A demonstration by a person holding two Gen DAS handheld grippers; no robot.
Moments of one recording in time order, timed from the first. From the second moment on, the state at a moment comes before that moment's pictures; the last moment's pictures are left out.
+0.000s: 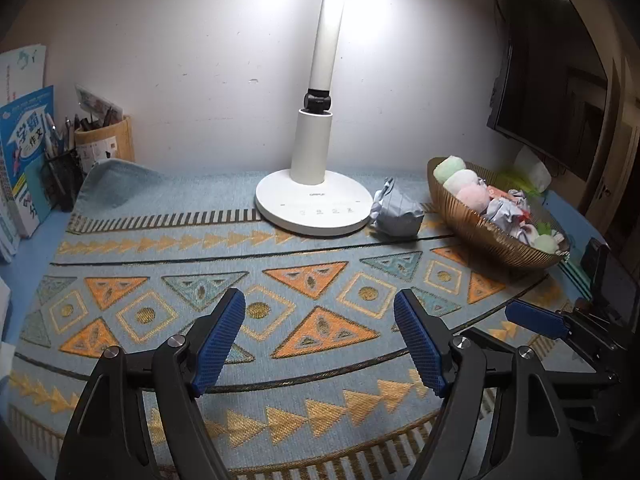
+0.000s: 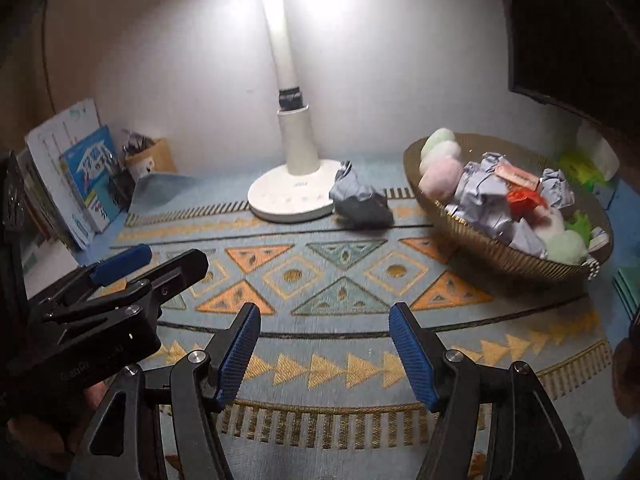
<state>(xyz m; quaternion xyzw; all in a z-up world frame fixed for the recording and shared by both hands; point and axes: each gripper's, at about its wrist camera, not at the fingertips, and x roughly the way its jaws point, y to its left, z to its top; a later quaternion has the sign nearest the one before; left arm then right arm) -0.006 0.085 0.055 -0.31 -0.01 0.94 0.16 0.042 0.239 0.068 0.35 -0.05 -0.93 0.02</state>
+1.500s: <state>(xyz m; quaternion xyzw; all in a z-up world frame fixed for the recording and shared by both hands) 0.013 0.060 0.072 -0.26 0.00 0.96 0.05 -0.027 0.275 0.050 0.43 -0.17 -0.89 -0.02</state>
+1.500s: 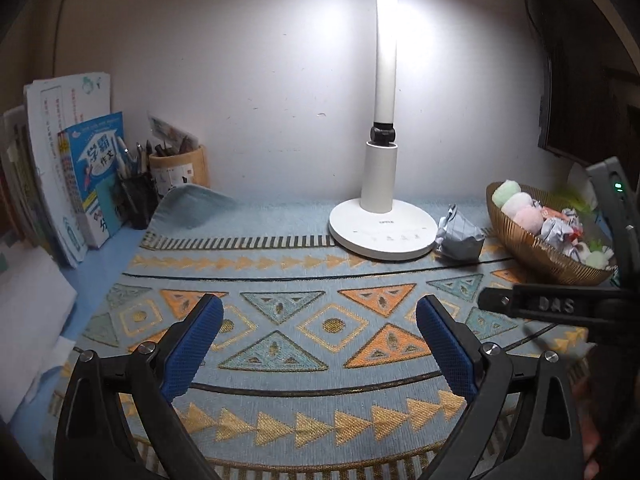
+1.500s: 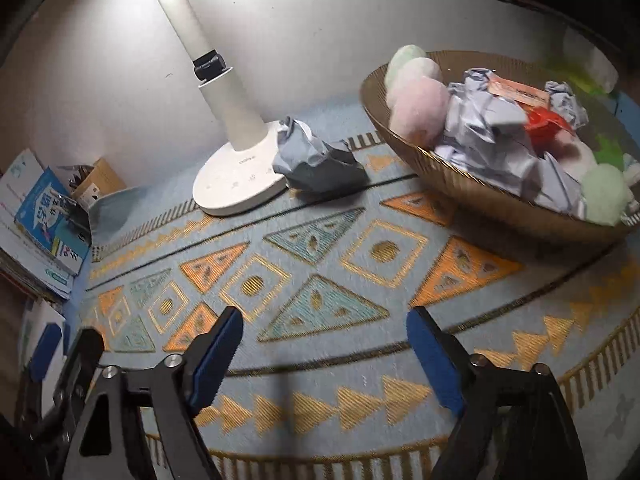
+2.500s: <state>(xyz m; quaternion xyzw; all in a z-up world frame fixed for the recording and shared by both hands) 0.009 0.052 0.044 -0.38 -0.02 0.92 0.11 -0.046 0.276 0.048 0.44 -0.21 -0.87 0.04</state>
